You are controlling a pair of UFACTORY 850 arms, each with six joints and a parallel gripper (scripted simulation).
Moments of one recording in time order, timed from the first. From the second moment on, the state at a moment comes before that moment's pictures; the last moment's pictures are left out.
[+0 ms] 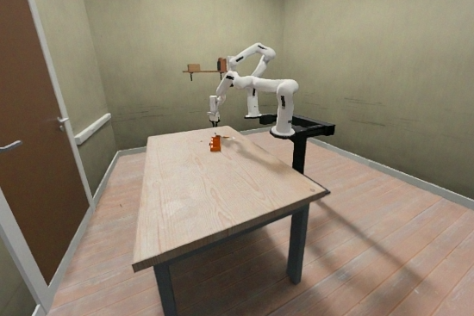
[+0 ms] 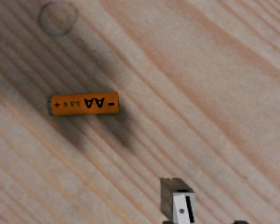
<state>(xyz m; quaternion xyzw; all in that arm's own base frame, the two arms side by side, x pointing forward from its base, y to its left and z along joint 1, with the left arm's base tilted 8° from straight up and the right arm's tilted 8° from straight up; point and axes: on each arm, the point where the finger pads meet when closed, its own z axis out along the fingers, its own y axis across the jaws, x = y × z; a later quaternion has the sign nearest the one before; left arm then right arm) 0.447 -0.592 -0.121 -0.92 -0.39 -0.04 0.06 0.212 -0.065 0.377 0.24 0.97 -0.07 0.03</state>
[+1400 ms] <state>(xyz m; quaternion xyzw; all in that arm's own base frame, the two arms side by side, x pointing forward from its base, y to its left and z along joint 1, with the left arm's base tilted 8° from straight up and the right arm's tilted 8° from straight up) 0.448 -0.583 -0.185 -0.92 -0.39 -0.04 0.06 0.212 -0.065 0.377 0.24 0.97 -0.07 0.03</state>
